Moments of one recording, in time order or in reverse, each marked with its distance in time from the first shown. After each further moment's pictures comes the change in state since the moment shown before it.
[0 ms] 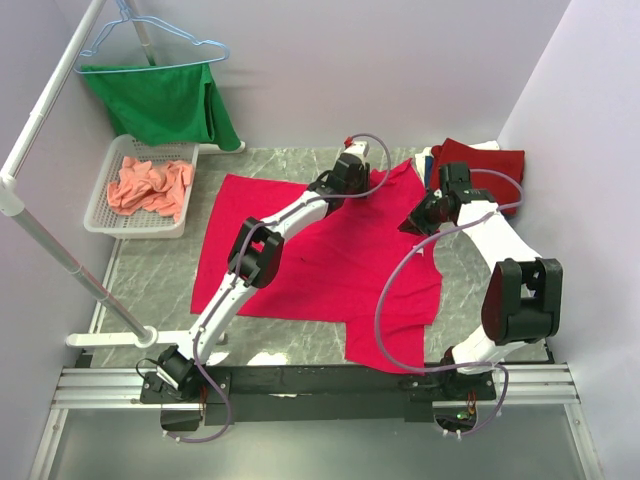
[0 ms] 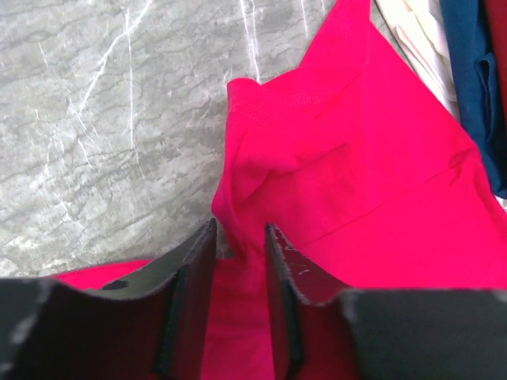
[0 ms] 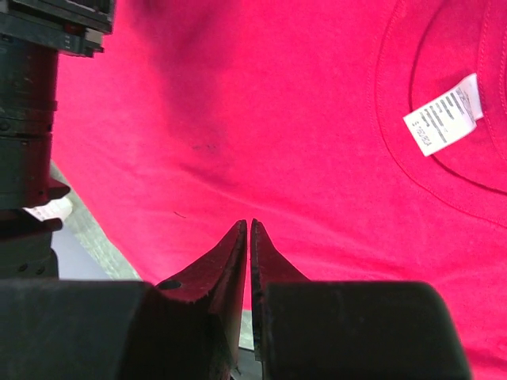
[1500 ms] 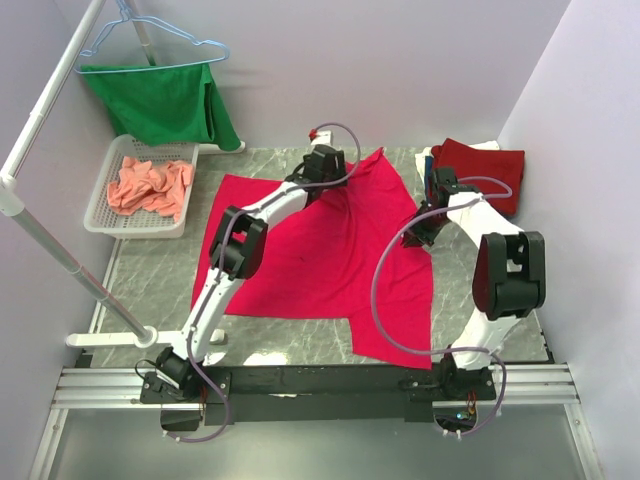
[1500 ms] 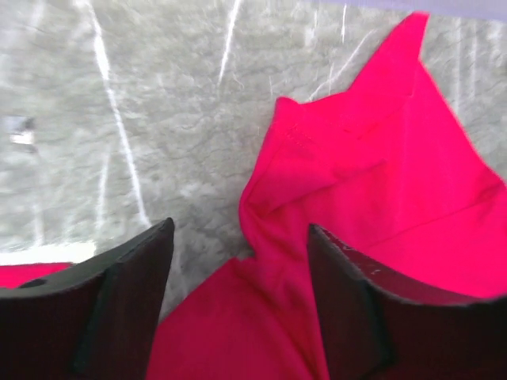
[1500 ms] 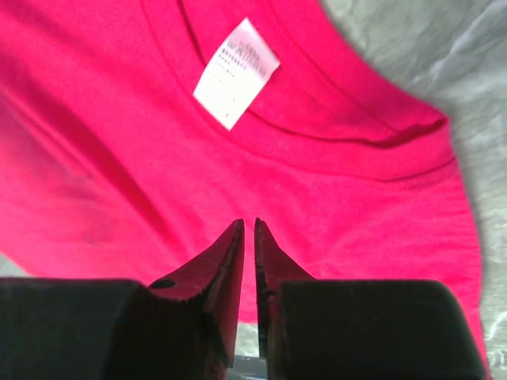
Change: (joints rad) left arm 0.107 -0.133 -0.214 0.039 -0.145 -0.100; right arm 0.005 0.177 0.057 -0.116 0.101 -0.067
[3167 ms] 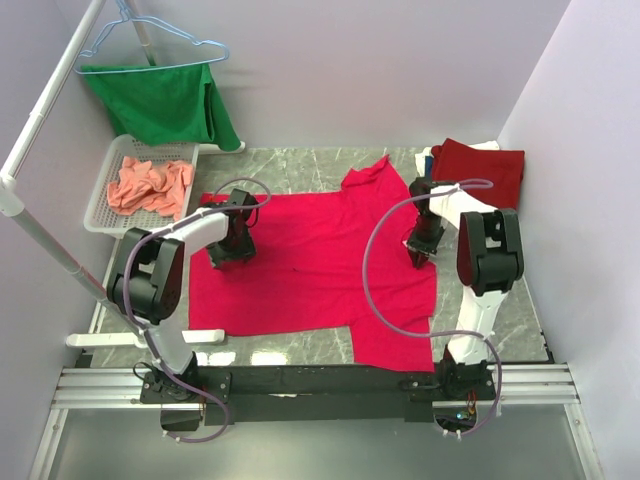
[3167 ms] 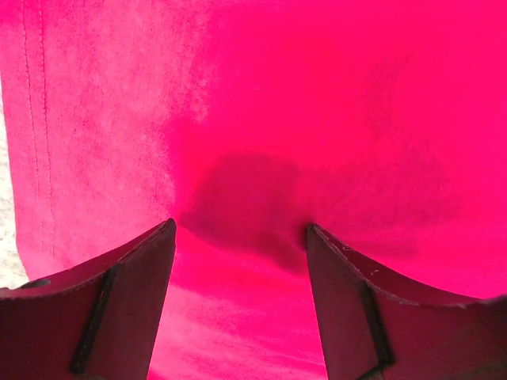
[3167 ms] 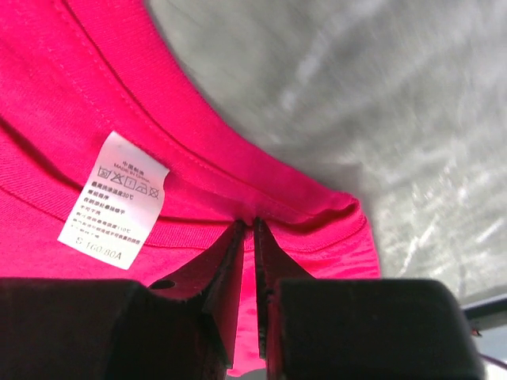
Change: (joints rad) left arm 0.232 -0.851 -1.118 -0.592 -0.115 -0.206; right arm 0.047 0.250 0.148 -0.241 0.310 -0.095
